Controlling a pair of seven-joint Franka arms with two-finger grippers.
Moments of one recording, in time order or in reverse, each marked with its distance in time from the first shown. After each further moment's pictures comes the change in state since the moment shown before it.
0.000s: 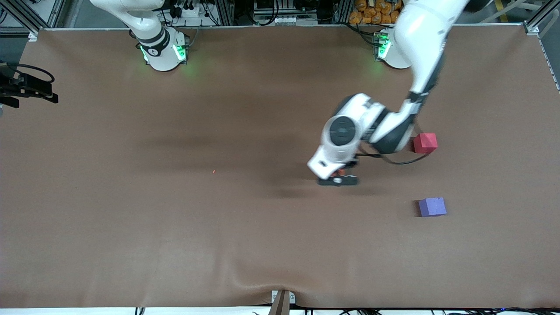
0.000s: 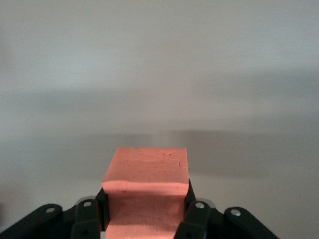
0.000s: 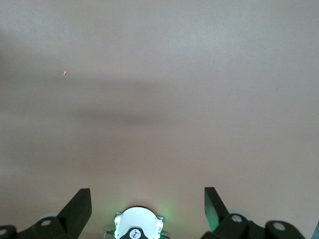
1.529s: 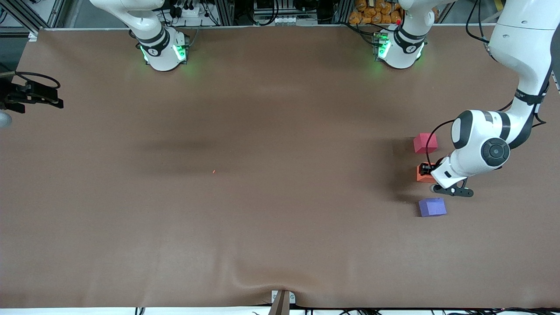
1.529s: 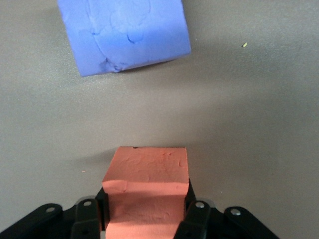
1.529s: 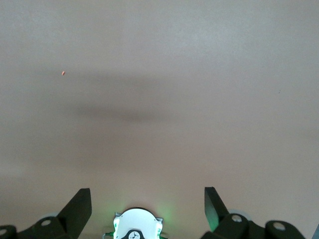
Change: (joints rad) left arm 0.546 -0.031 0.001 -0.316 0.005 0.292 0.573; right arm 0.011 0.027 -0.002 -0.002 -0.002 0.023 0.000
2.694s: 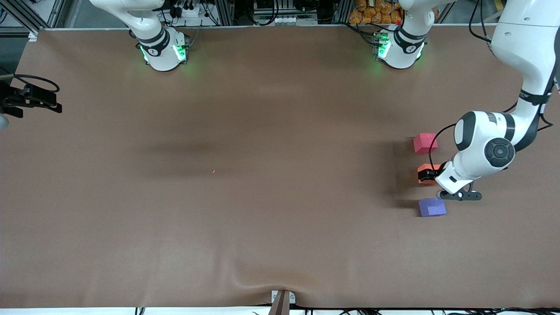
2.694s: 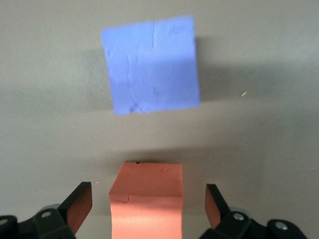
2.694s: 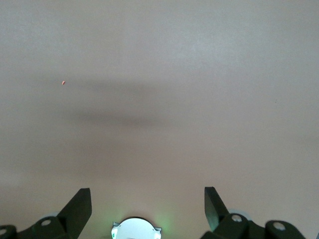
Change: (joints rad) left arm 0.001 -0.013 -0.032 0.094 0.029 -0.058 -0.127; right arm 0.001 0.000 0.000 0.000 0.000 0.033 0.000
